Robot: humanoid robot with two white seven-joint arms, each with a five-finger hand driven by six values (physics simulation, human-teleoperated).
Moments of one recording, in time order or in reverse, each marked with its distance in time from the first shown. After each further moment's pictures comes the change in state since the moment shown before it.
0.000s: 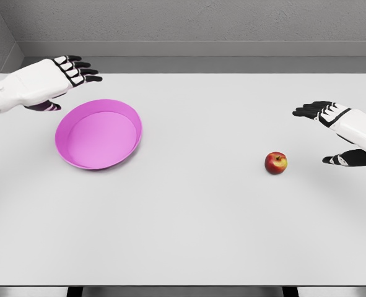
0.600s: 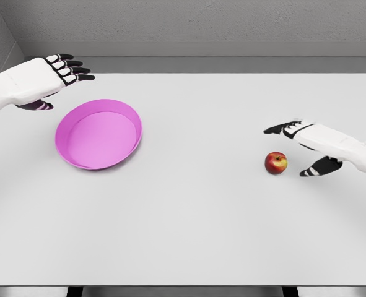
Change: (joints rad) left arm 0.000 0.029 0.004 0.000 0.001 0.000 -0.001; right arm -0.196 0.077 0.229 -0.013 -0.002 0.262 0.253
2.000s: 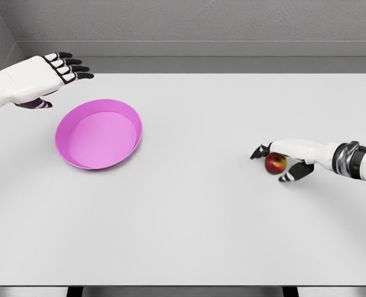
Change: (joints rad) left arm -0.003 0.001 0.003 0.001 0.000 0.000 0.000; right arm -0.210 0.089 0.238 0.013 0.000 0.352 0.189
